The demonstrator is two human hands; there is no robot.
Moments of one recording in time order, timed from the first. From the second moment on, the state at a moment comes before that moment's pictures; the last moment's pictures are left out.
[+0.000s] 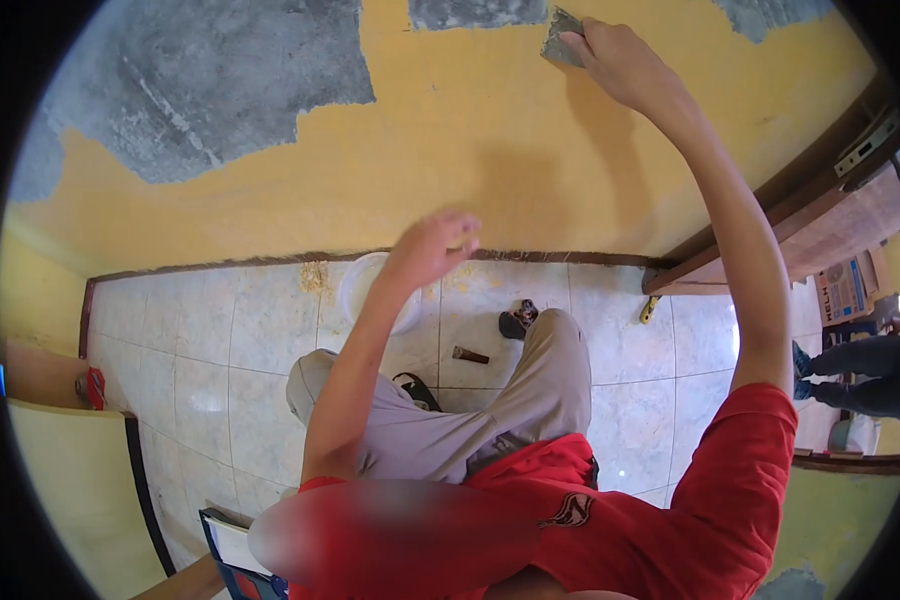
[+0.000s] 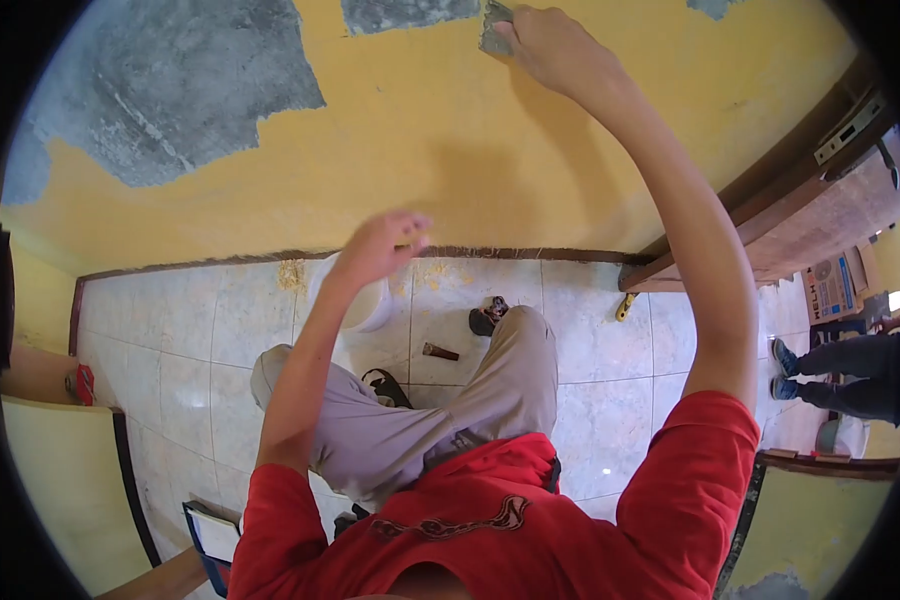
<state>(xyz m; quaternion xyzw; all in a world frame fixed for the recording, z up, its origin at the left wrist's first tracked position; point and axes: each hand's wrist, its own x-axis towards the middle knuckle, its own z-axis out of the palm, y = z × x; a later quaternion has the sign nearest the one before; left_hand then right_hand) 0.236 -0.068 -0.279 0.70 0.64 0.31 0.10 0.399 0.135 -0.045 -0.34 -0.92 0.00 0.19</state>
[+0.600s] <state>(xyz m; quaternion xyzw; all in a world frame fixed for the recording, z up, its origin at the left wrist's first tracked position) 0.195 0.000 -0.210 0.53 0.68 0.41 -0.30 0.390 0.133 -0.055 -0.35 -0.91 -0.01 0.21</state>
